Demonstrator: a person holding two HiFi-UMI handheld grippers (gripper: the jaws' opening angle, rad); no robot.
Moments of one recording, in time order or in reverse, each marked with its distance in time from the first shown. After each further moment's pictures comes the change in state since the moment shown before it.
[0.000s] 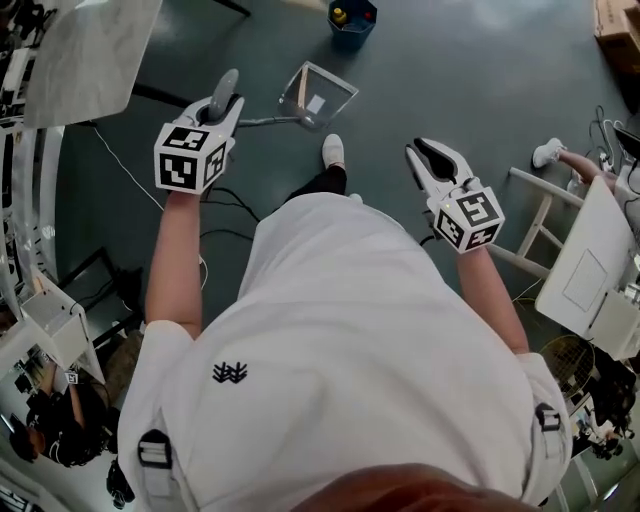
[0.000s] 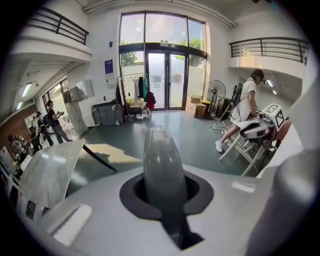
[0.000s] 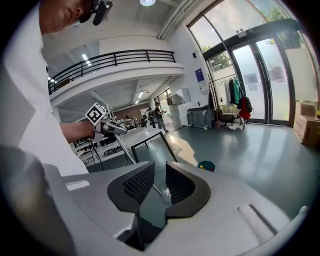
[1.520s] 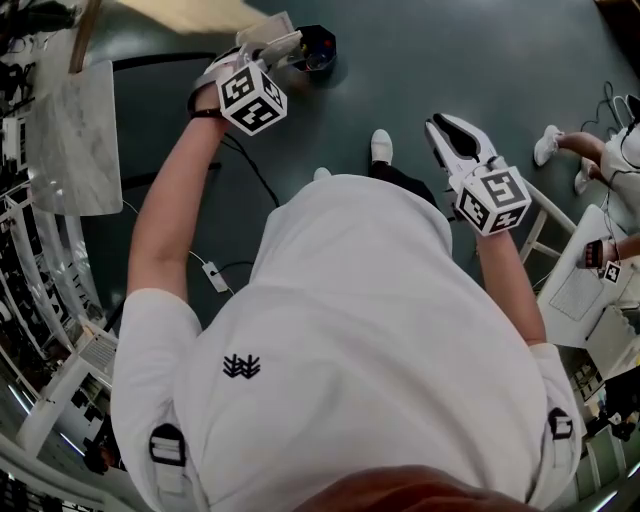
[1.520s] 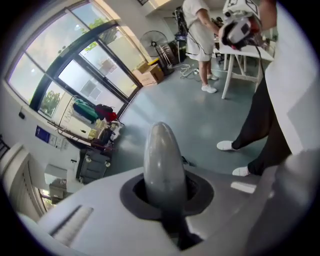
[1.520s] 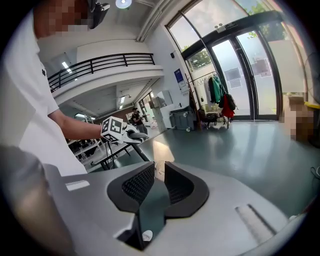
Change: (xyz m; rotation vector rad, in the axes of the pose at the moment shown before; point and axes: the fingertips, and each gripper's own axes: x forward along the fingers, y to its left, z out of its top) left arm 0.365 -0.006 0.264 0.922 0.250 -0.014; right arm 0.045 -0.320 0.127 0.116 -0.022 -0.105
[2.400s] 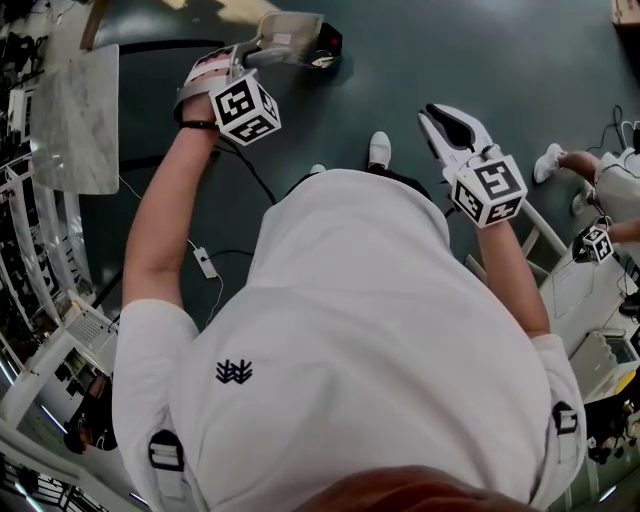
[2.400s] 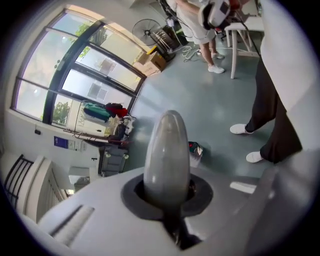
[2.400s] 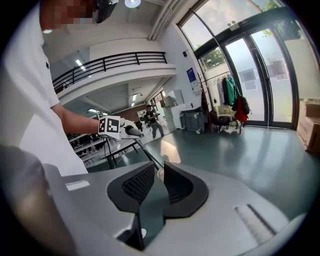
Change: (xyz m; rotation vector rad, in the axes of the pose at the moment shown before) left arm -0.026 0.014 -0.009 0.121 0.154 0.193; right arm 0.017 -0.020 0.019 -0.101 0.010 0.122
